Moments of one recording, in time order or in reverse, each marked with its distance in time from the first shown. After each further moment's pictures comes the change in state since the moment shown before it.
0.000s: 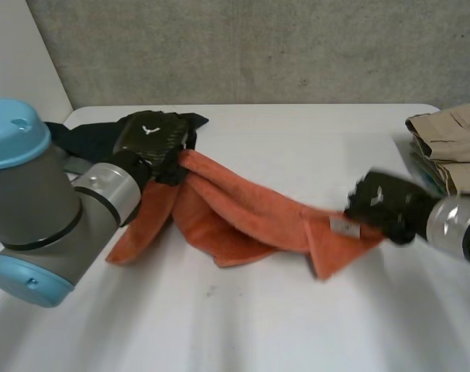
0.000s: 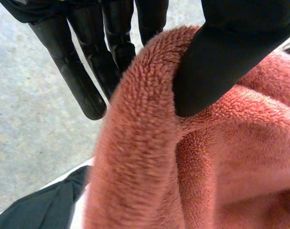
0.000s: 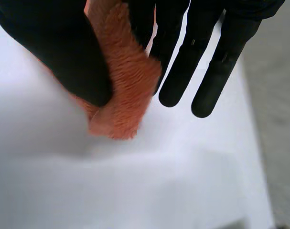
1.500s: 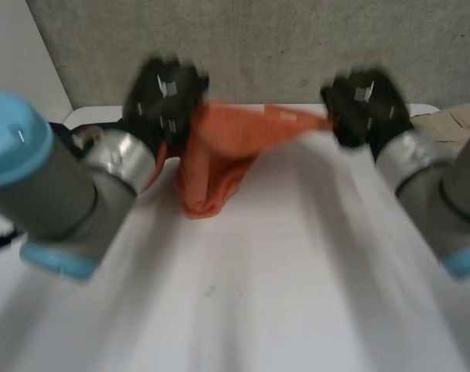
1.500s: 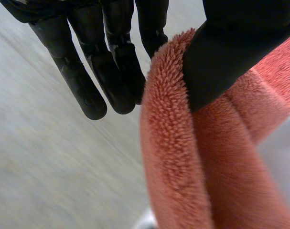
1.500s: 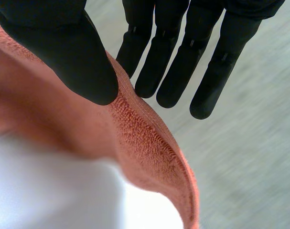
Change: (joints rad) left arm -0.047 0.006 -0.022 0.247 0.005 0.311; right arm 0.254 -0.014 -0.057 -0.633 0.308 0.891; left_hand 0.000 0.000 0.002 0.004 0.022; right_hand 0.194 0.225 0.204 0.214 0.160
